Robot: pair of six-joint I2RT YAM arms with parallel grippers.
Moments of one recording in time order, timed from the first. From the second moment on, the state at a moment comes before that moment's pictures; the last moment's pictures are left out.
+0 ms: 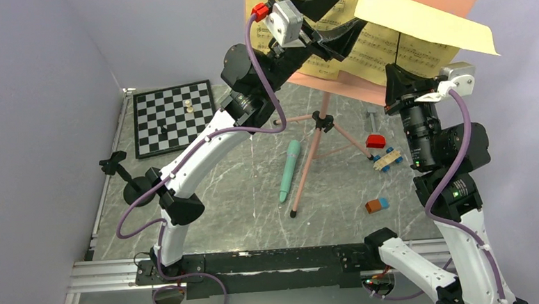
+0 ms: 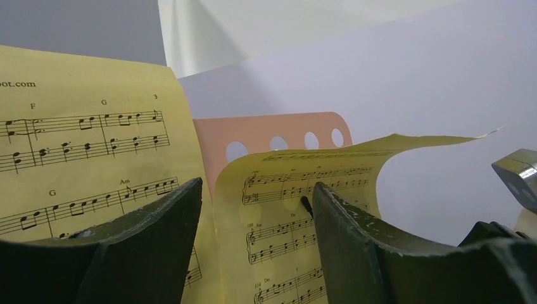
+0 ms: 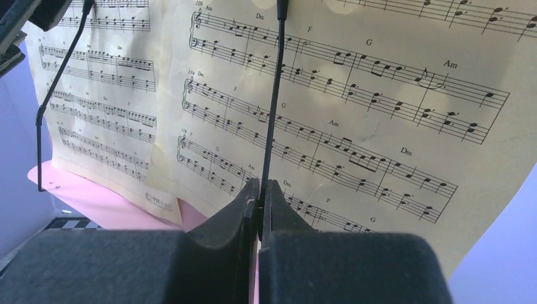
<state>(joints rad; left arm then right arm) -0.96 2.02 2.50 0.38 0.20 0.00 0.37 0.79 1.31 -0.10 0.18 -0.08</state>
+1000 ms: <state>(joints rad) -0.96 2.02 2.41 0.39 0.20 0.01 0.37 0.76 1.28 -0.09 0.12 -0.10</state>
